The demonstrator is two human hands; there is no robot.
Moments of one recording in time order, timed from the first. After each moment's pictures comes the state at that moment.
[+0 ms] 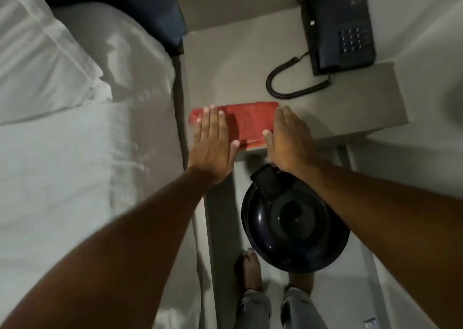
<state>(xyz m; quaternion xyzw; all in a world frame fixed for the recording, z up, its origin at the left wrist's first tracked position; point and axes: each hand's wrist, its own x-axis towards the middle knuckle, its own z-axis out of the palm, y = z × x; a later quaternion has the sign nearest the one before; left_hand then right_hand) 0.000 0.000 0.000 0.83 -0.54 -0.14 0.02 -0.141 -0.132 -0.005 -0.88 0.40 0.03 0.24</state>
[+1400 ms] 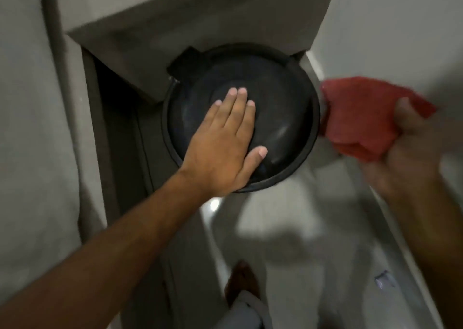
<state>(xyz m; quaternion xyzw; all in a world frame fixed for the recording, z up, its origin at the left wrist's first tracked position) -0.243 0.101 -0.145 0.69 -0.72 -0.07 0.03 -0.482 -0.015 -0.153 -0.25 0.43 -0.47 0.73</state>
